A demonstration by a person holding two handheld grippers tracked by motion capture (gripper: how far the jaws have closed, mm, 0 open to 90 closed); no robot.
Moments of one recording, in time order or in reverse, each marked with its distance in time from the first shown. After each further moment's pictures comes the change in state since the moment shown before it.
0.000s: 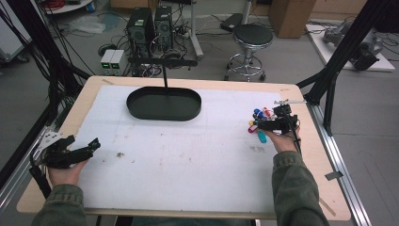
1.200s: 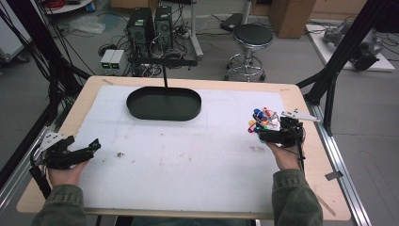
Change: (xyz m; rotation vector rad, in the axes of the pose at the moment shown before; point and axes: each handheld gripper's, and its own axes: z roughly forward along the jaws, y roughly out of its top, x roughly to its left) left arm -0.003 0.000 -0.002 0.006 0.015 0.020; right arm 0.032 -0.025 -0.060 -0.229 0.043 -0.014
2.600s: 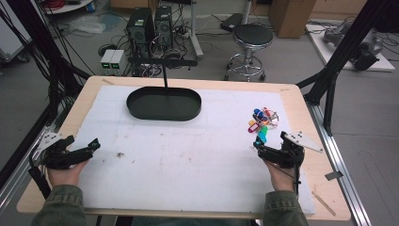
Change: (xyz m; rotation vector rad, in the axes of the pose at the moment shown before) left arm 0.000 0.000 -0.001 -0.009 -0.009 -0.004; right arm 0.021 -0.052 -0.026 -0.170 -0.030 0.066
